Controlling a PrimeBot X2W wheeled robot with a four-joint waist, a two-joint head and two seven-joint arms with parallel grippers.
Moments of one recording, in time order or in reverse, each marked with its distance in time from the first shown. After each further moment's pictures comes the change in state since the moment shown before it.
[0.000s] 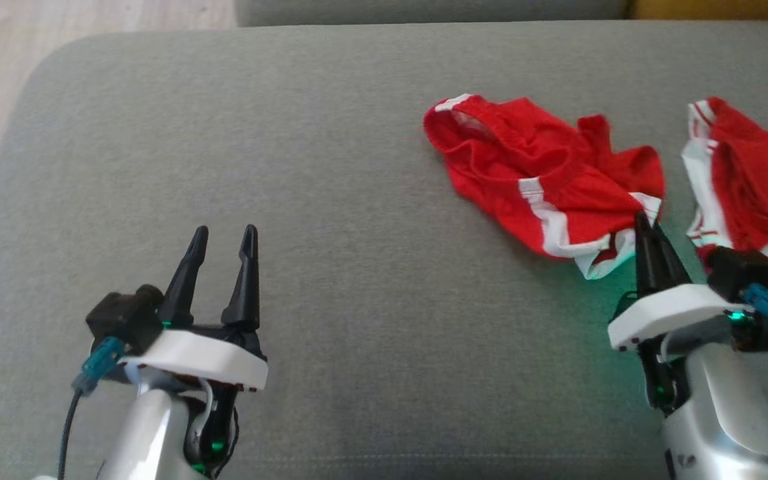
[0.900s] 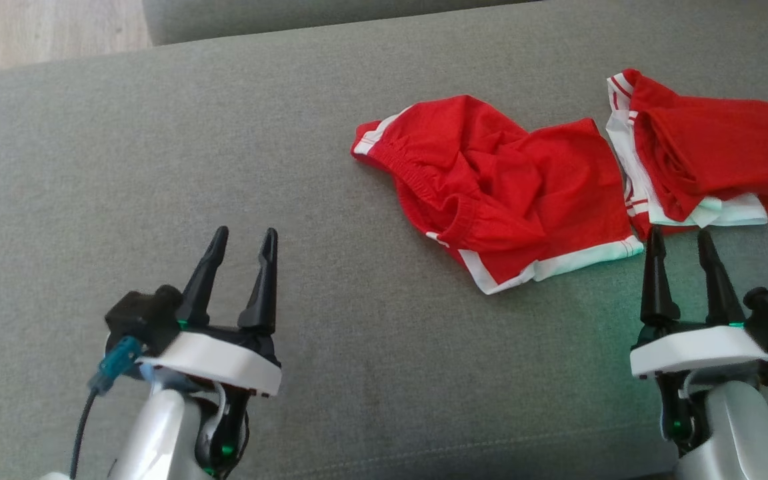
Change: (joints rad) left arm -0.001 0.000 -0.027 -0.001 0.019 -0.027 0.000; right arm 0.150 0.002 -0.028 -0.163 0.064 0.000 -0.096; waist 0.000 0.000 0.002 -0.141
